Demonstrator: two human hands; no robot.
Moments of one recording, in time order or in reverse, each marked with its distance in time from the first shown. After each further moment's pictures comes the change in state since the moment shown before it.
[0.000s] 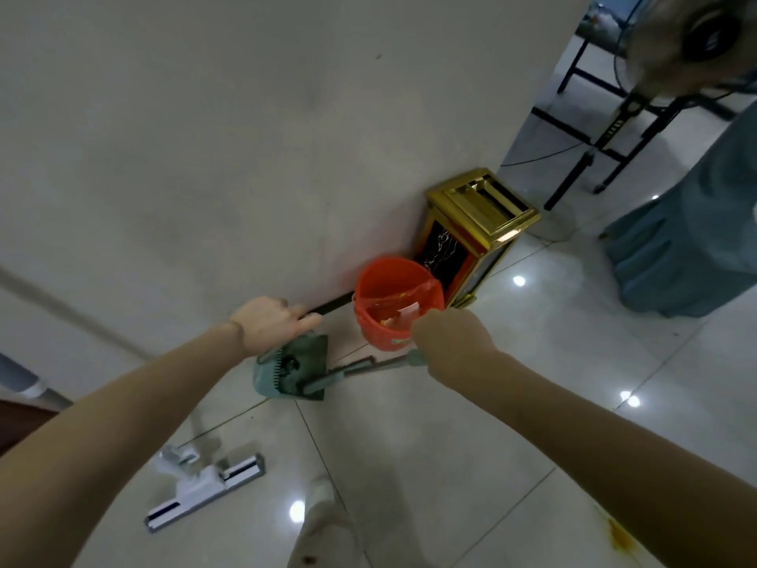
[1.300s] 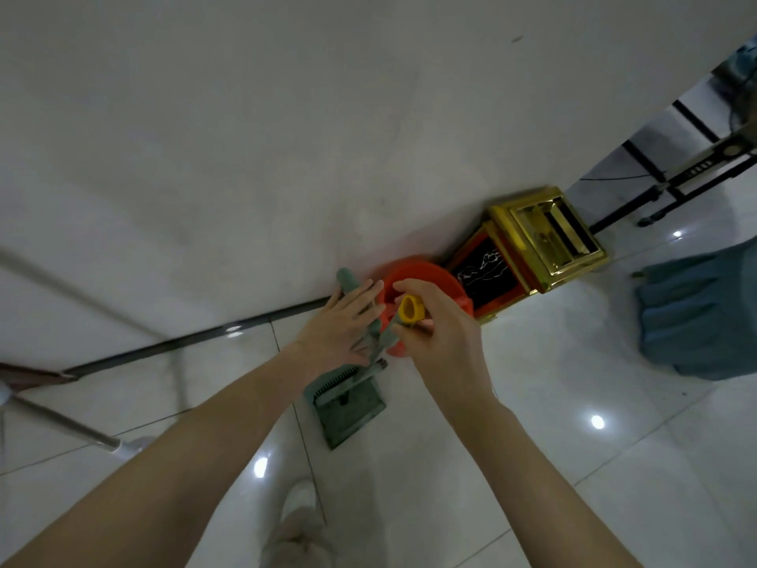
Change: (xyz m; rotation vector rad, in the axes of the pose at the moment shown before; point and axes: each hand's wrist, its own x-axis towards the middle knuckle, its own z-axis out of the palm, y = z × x) left_hand 0.126 -0.032 0.128 -0.602 0.387 -0.225; right_hand 0.164 -0.062 -0.015 0.966 0.663 -0.118
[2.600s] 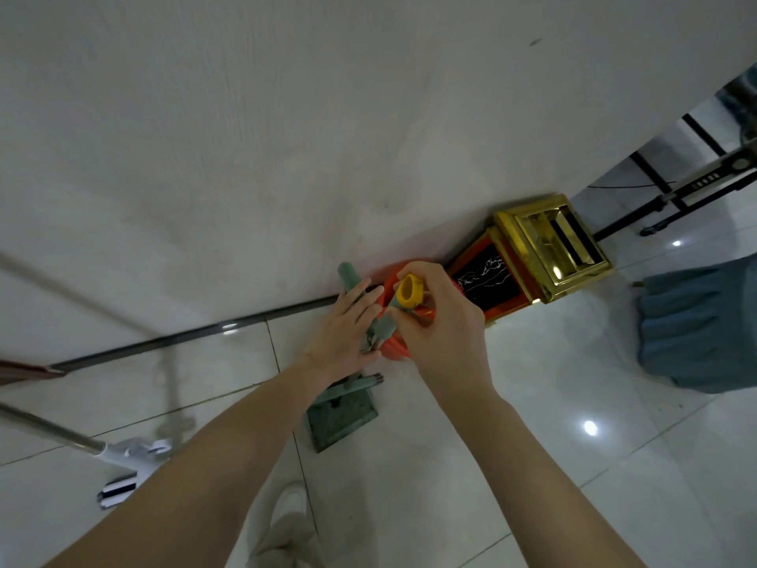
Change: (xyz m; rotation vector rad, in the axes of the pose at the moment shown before) left_hand 0.018 0.009 0.020 -0.087 0.108 -0.134; right_hand 0.030 -0.010 0.004 -0.033 -0.005 0.055
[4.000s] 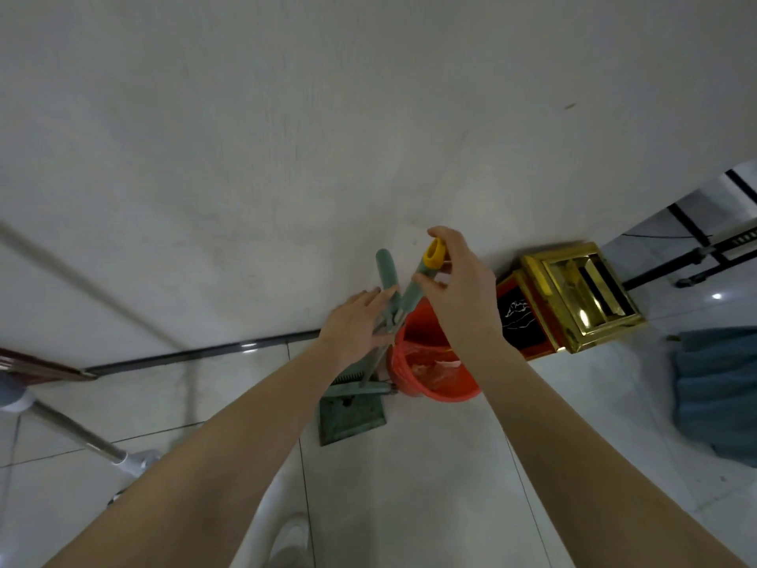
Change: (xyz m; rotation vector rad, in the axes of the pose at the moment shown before) left_hand 0.037 -0.032 -0.061 -0.232 -0.120 -0.331; right_hand 0.095 0.009 0.012 -0.067 -0.030 -0.095
